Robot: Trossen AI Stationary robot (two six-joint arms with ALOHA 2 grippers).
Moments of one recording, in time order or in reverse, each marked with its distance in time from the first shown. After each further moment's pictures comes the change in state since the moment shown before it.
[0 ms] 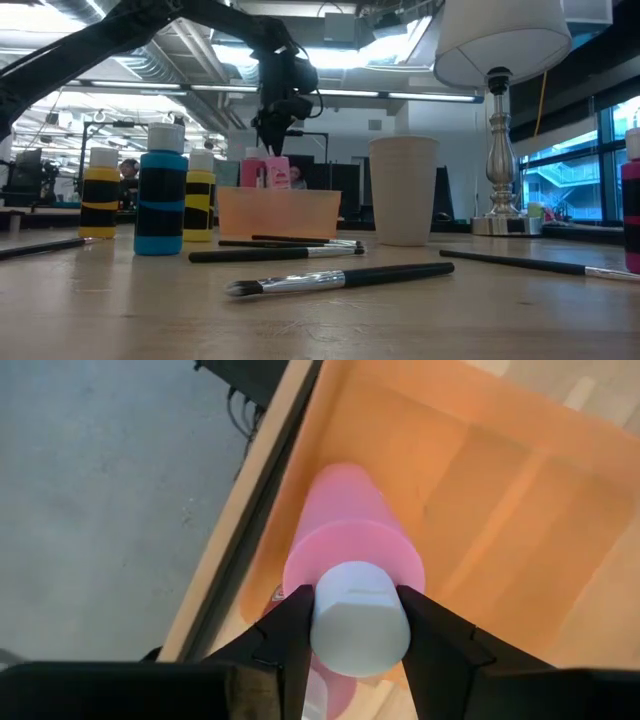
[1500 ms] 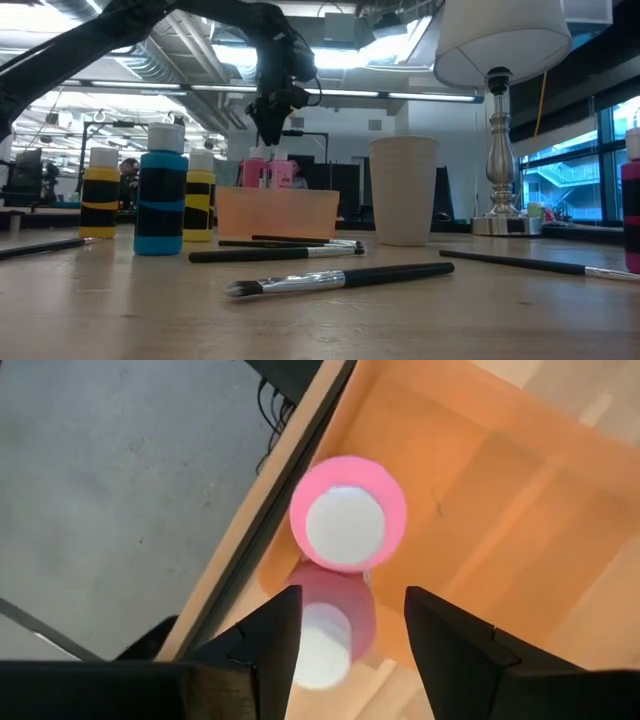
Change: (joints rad) left arm -0.017 -0.030 0.046 -0.058 -0.048 -0.100; right arm 0.001 0.004 -0.014 0.006 -0.027 -0.012
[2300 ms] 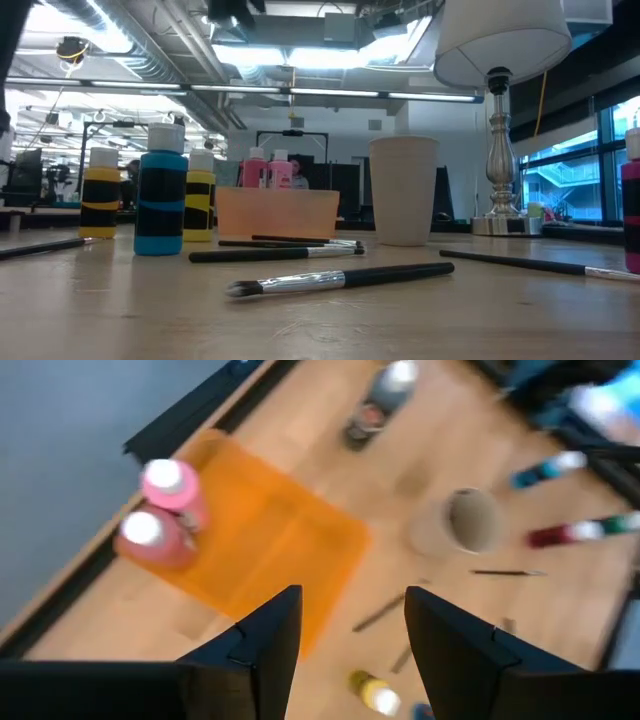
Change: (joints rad) left arm -0.143 -0.527 -0.077 -0.033 0.289 -0.324; right arm 0.000 0.000 -0.024 0.064 -0.027 -0.093
